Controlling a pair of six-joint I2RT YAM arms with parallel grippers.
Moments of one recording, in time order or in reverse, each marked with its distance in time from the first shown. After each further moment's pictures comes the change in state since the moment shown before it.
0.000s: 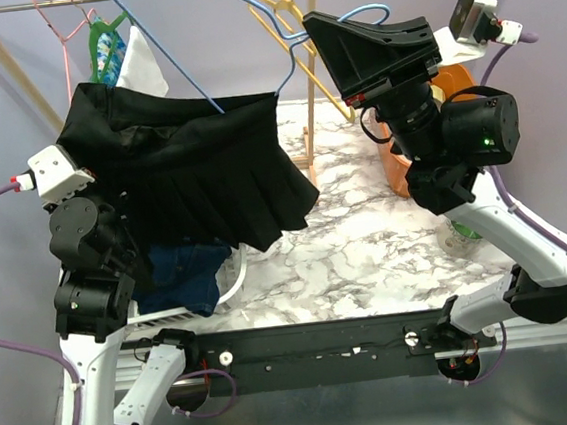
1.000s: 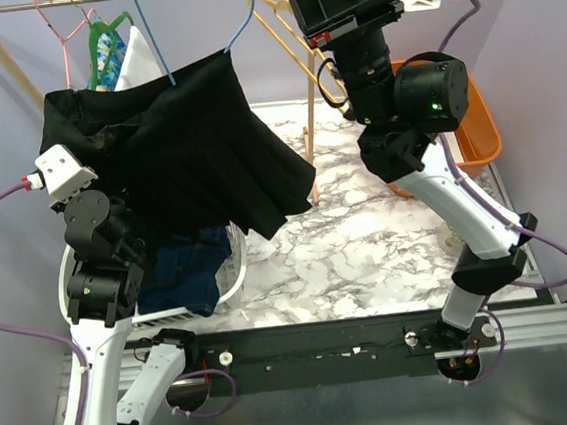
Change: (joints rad) left arm -0.001 0.021 -0.088 0.107 -0.129 0.016; right arm -0.010 0.327 0.439 -0.008 0.151 0.278
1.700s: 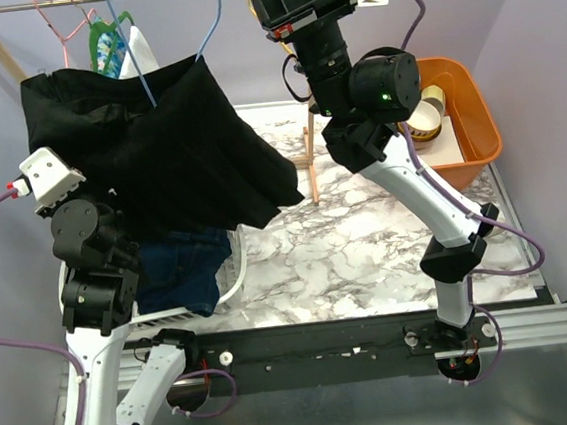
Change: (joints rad) left arm 0.007 -0.016 0.028 0.059 -0.049 0.083; right arm -0.006 0.202 0.211 -0.036 0.047 0.165
